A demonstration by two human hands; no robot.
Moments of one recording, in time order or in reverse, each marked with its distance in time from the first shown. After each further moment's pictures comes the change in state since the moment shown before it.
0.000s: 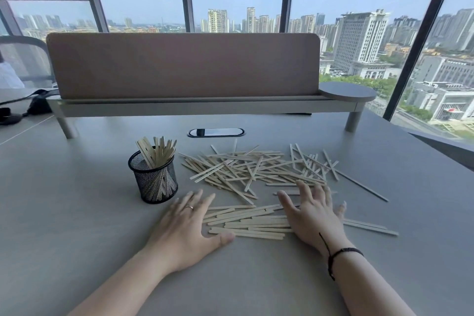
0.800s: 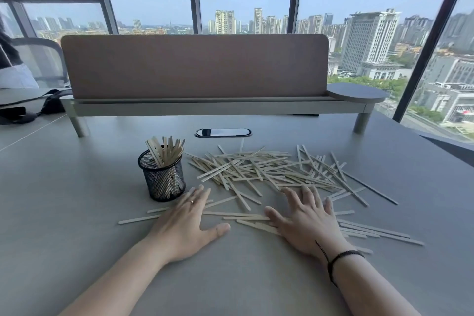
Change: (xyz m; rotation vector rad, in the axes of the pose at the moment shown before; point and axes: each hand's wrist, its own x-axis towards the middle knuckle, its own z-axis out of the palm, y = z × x) left_hand 0.008 -0.018 -0.004 -0.036 -0.026 -0.005; right_hand -0.009 -0.015 0.007 -0.124 -0.050 -0.211
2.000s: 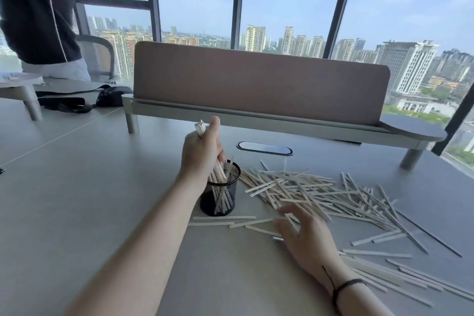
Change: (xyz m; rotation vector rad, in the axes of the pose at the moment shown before) left_hand 0.046 -0.037 -0.121 -1.311 0.724 -0.106; right_hand 0.009 -0.094 0.018 0.425 0.227 -0.279
